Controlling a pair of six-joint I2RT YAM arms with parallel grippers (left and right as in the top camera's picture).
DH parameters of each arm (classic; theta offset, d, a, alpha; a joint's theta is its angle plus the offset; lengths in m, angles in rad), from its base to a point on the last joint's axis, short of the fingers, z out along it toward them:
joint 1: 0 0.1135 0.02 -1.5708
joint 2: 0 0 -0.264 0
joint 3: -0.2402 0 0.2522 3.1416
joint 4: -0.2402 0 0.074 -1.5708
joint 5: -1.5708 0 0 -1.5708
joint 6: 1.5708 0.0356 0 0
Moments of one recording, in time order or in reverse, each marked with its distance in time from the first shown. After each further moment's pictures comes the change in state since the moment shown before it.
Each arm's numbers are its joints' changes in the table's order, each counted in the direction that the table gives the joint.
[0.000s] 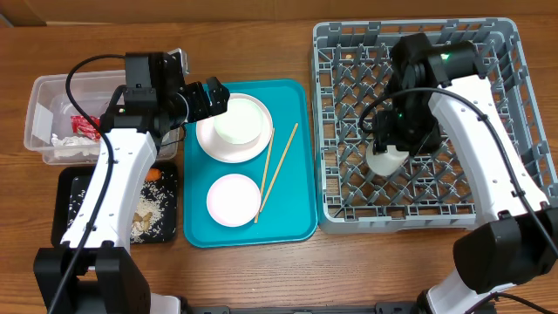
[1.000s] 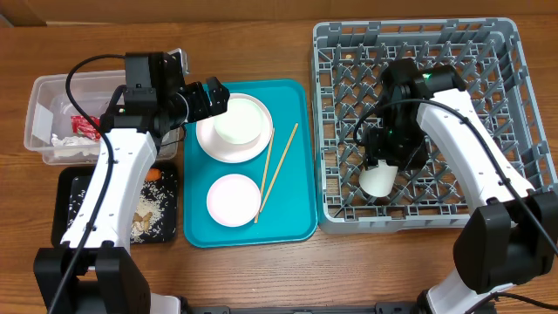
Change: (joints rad) left arm 0.000 0.000 0.000 0.000 0.000 0.000; right arm 0.000 0.000 0.224 0.194 0.035 0.003
